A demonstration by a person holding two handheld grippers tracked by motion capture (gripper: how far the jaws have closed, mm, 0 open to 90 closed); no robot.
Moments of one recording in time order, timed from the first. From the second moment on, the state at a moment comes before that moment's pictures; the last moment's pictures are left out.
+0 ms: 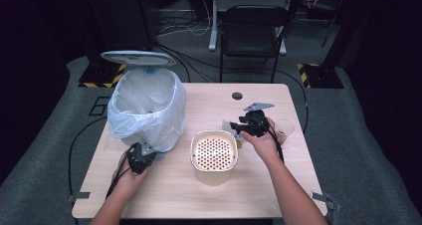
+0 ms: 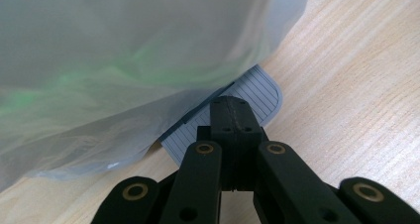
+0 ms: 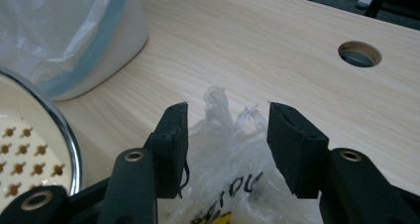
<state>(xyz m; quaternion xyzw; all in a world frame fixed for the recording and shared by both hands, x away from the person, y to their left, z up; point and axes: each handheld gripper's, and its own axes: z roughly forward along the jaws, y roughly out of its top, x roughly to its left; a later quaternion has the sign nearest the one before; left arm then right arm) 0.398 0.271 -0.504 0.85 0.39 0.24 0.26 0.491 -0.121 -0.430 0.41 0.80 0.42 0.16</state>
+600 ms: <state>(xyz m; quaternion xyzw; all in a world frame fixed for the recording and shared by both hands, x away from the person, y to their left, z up) 0.397 0.270 -0.503 0.85 0.39 0.24 0.26 0.500 -0.112 -0.442 0.40 0.82 0.38 0.13</state>
